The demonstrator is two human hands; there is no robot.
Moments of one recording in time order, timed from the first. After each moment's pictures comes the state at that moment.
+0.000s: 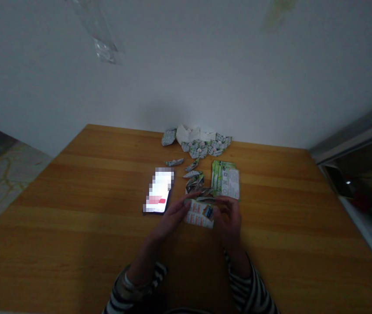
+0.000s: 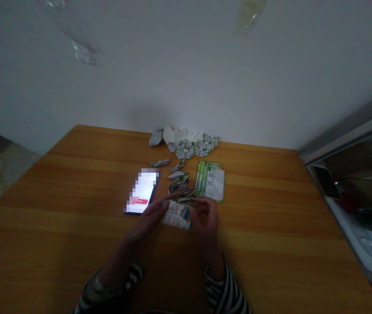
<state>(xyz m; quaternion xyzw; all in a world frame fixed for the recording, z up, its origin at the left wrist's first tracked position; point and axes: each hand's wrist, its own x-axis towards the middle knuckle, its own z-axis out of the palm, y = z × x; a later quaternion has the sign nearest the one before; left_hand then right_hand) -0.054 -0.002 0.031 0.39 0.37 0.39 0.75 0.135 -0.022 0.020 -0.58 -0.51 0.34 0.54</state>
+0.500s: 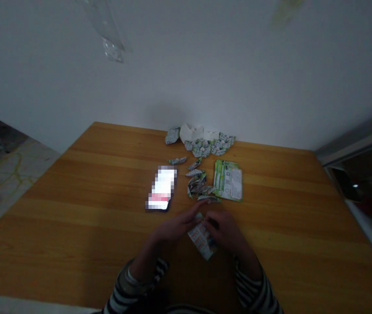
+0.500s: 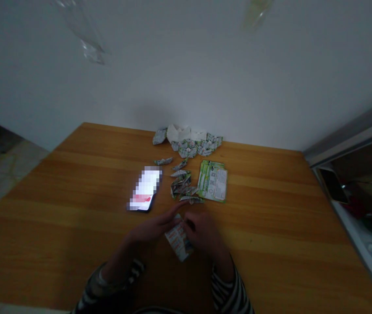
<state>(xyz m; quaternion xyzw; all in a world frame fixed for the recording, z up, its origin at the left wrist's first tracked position) -0.051 -0.009 0.030 0.56 0.35 0.30 0.69 0.144 -0.024 0.027 -0.48 -0.75 0.40 0.23</state>
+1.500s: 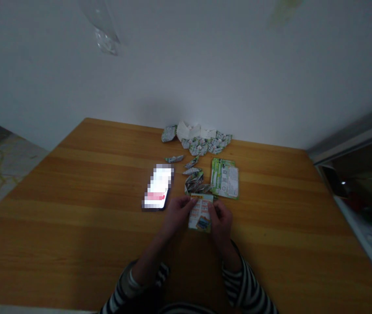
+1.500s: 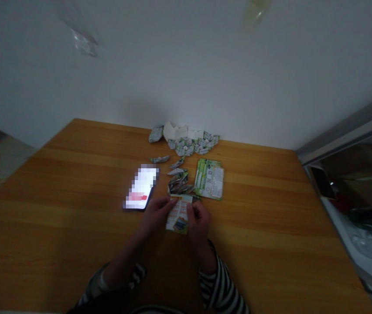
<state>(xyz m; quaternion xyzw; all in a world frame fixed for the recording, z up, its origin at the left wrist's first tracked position) -0.027 -0.002 0.014 0.35 0.54 0.41 0.65 0.116 -0.030 -0.003 -0.58 -0.43 0.44 0.53</state>
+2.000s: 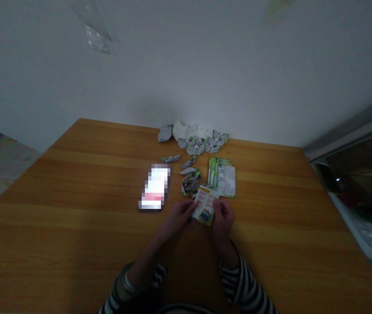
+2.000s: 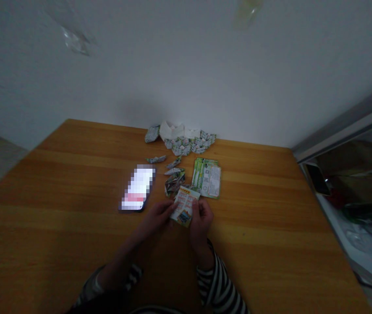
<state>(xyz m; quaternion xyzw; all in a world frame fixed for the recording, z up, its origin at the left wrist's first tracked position) -0.024 -0.005 0.010 0.49 0.50 0.32 0.64 0.112 -0.026 -0.006 -0.58 -0.32 0.42 0.62</state>
